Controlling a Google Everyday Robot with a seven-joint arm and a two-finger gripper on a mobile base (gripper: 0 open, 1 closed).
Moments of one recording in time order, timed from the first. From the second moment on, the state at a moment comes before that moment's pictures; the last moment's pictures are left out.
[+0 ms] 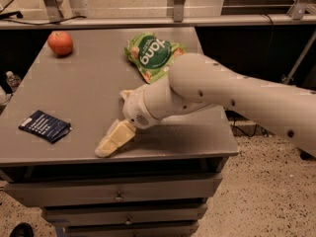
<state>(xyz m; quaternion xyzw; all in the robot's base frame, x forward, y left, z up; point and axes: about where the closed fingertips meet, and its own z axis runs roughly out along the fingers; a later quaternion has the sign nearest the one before) 0.494 0.118 0.811 -0.58 0.68 0.28 0.35</state>
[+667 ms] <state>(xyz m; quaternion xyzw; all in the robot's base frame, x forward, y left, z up) 0.474 0.118 0.858 -0.54 0.71 0.29 0.35</state>
